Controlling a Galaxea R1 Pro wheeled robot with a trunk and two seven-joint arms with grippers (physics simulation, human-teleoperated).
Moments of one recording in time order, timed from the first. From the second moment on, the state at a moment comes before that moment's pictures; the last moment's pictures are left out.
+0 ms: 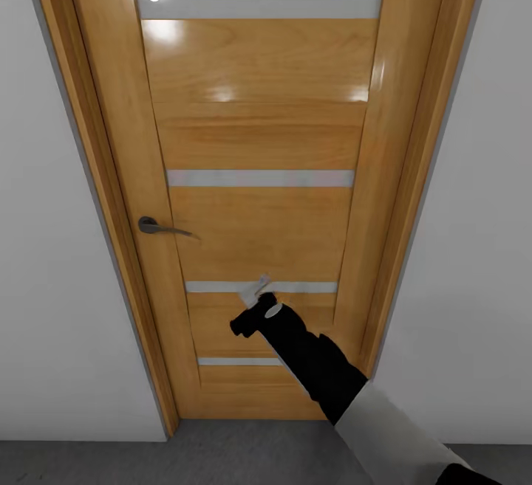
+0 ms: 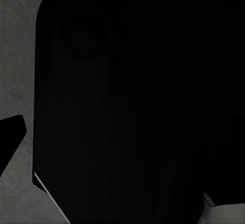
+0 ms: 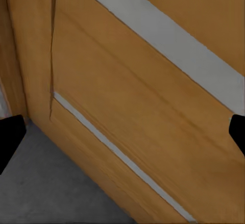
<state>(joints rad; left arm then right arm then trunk) 0.00 -0.04 0.01 -0.06 0.15 0.03 0.00 -0.76 0.17 0.68 -1.09 0.01 0.78 0.04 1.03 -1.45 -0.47</state>
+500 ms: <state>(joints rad) 0.00 -0.04 0.02 -0.06 0.15 -0.05 0.01 -0.76 0.17 0.75 -1.09 -0.08 0.71 0.02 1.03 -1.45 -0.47</state>
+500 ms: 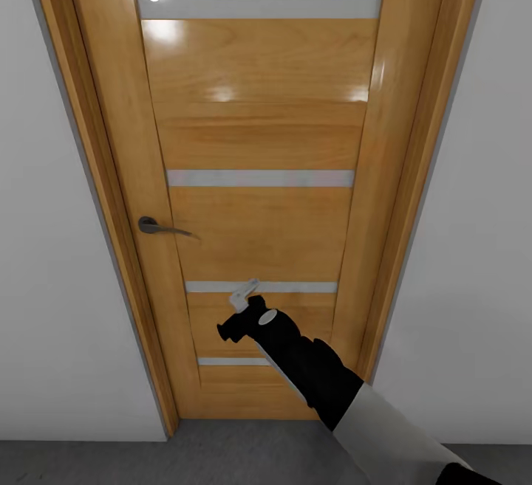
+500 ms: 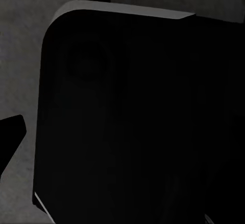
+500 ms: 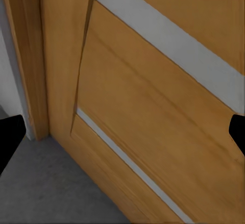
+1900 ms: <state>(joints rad) 0.00 -0.04 0.02 -0.05 0.15 -0.06 0.00 -0.76 0.17 0.77 -1.02 -0.03 0.52 -0.01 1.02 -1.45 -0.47</state>
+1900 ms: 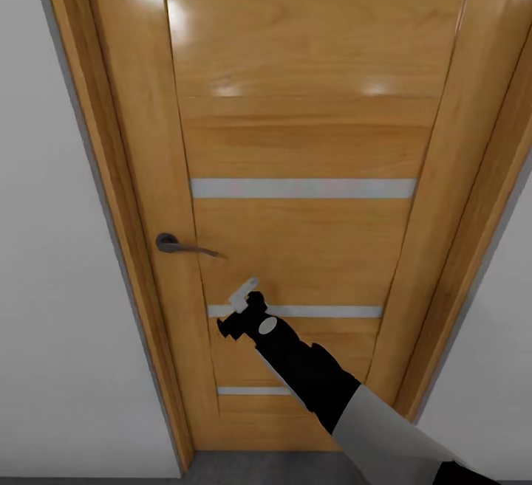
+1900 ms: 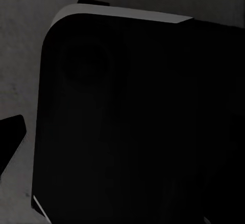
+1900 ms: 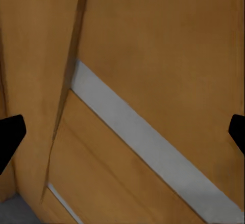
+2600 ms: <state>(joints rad) 0.00 -0.04 0.02 -0.05 0.15 -0.06 0.00 -0.76 0.17 0.78 -0.99 -0.03 0.47 -0.05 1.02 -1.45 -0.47</state>
